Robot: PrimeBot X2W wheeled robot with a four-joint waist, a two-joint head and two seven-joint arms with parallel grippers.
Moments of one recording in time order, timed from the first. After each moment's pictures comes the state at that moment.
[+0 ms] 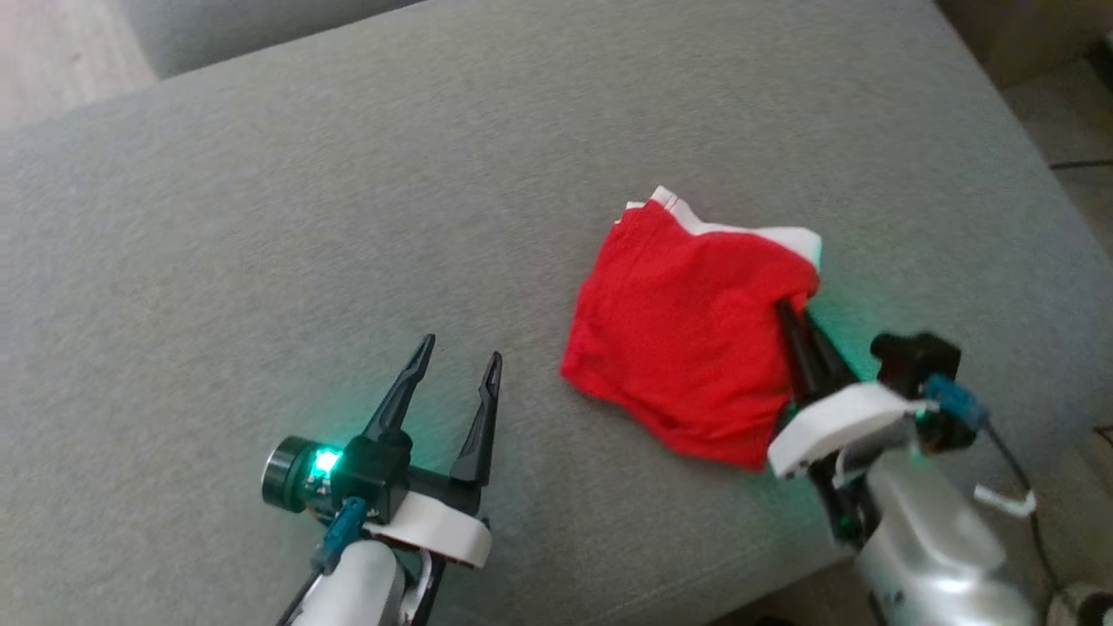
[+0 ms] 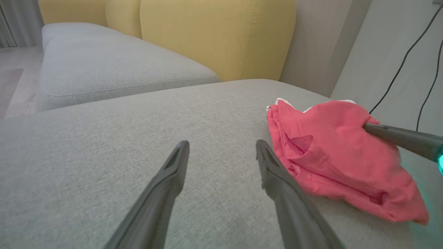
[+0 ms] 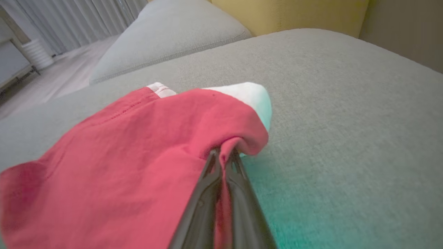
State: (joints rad) left arm -0.20 0.05 -0.39 0.36 -0.13 -0.02 -0.26; right arm -0.37 -0.05 0.24 0.71 0.33 0.13 -0.26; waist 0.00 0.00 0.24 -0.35
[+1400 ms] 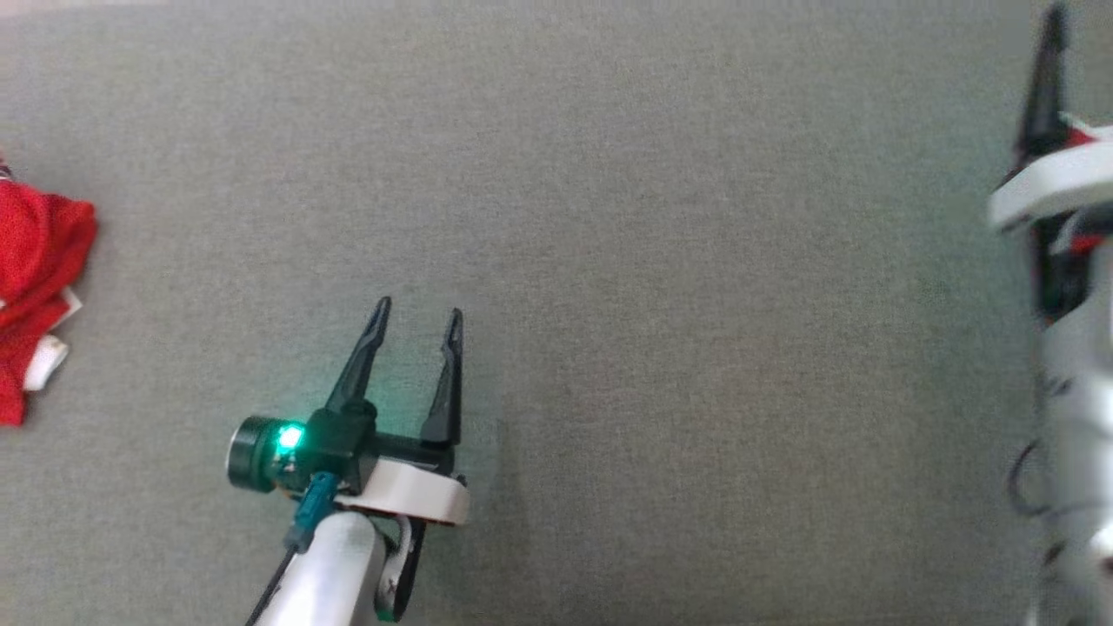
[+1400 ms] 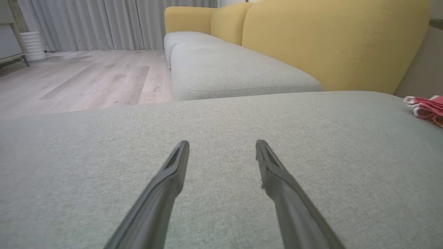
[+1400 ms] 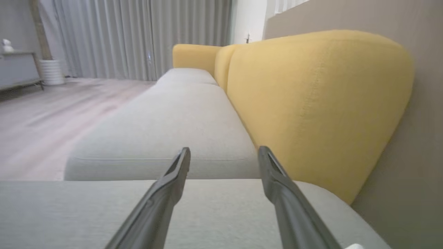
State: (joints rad) left arm -0.24 0.05 -0.34 0.32 -0.14 0.04 -0.26; right arm -0.77 -0.21 -0.21 0.76 -0.07 0.13 -0.25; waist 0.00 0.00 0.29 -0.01
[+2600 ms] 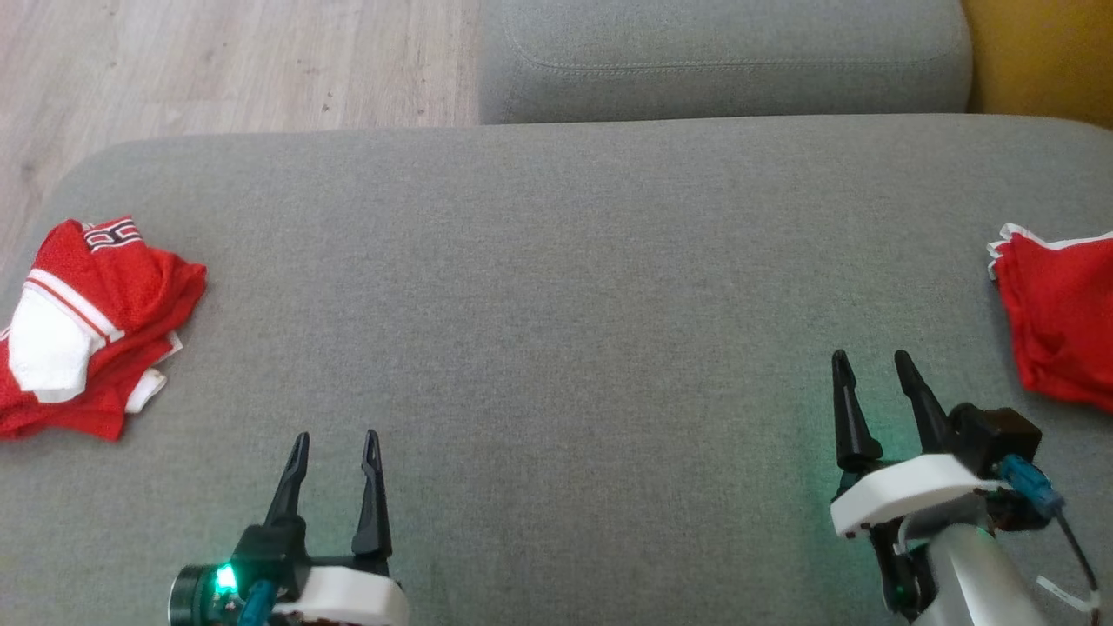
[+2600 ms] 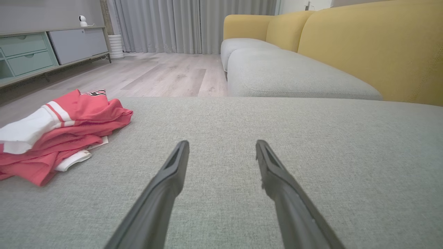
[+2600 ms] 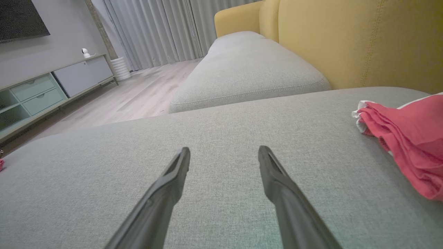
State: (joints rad) left arm -0.01 0.05 -0.17 0.35 -0.15 0.06 -0.26; right arm -0.17 -0.05 0.02 0.53 0.20 0.13 -0.25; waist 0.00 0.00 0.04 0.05
